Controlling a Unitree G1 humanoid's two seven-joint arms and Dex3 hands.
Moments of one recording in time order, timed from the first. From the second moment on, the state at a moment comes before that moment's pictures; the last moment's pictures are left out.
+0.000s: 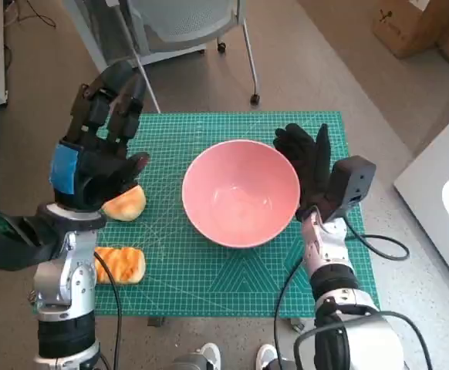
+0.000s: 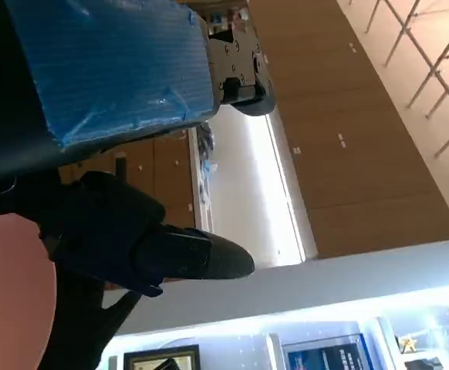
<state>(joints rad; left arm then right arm) -0.38 0.25 0.23 -0.13 -0.43 0.01 -0.37 -0.94 0.02 -0.33 1.31 0.15 -0.39 0.18</state>
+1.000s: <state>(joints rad) -0.35 0.25 0.25 -0.17 -0.43 0.01 -0.35 -0.98 -0.05 -0.30 1.27 0.13 -0.46 0.23</state>
